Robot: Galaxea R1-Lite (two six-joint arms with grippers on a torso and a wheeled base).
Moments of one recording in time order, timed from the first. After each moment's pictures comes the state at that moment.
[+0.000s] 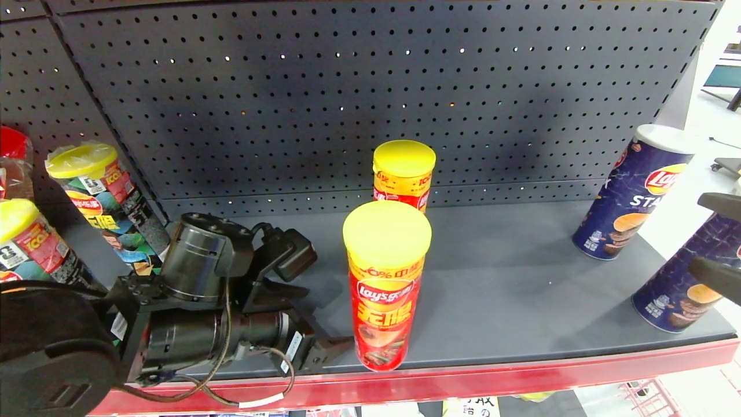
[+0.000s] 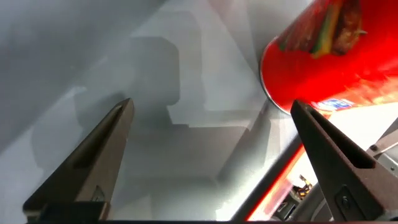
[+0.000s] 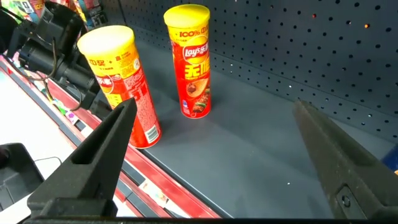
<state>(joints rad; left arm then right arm) -0.63 1.64 -0.67 -0.31 -0.16 0.08 0.43 0.86 -0.64 -0.21 0.29 -0.06</state>
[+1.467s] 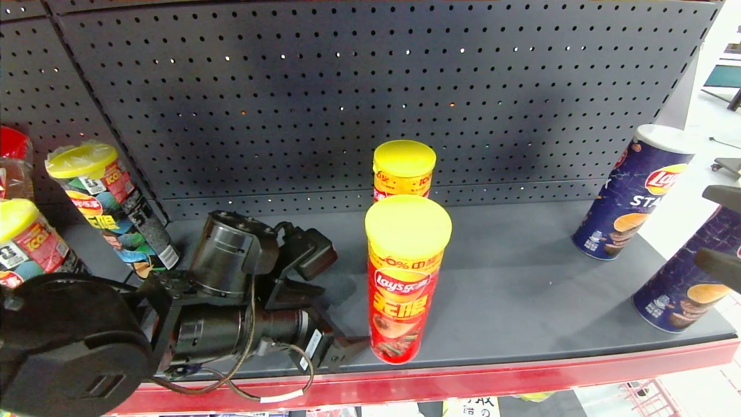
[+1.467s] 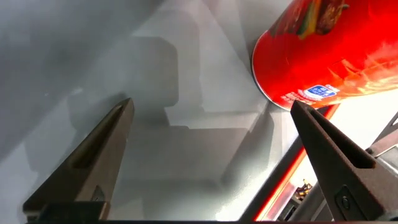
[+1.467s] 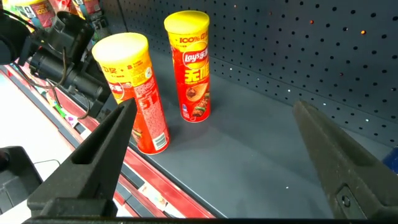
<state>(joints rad) -0.67 1.69 -0.73 -0.32 -0.16 0.08 0.43 0.86 -0.66 -0.21 0.29 -0.06</state>
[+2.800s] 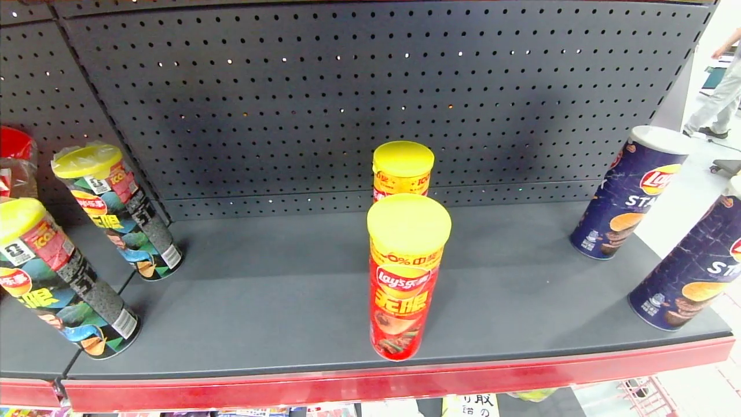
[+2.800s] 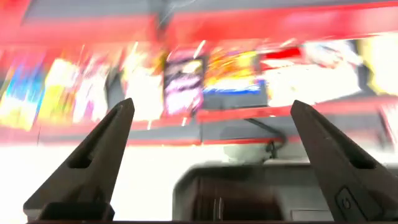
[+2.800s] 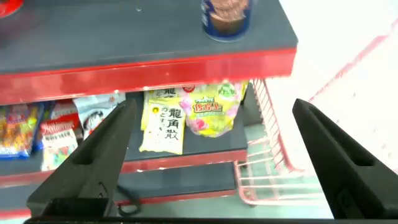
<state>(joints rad) -0.03 0.23 -0.53 0.83 0.13 -0.04 0.10 0.14 -0.33 0.41 -0.14 0.06</state>
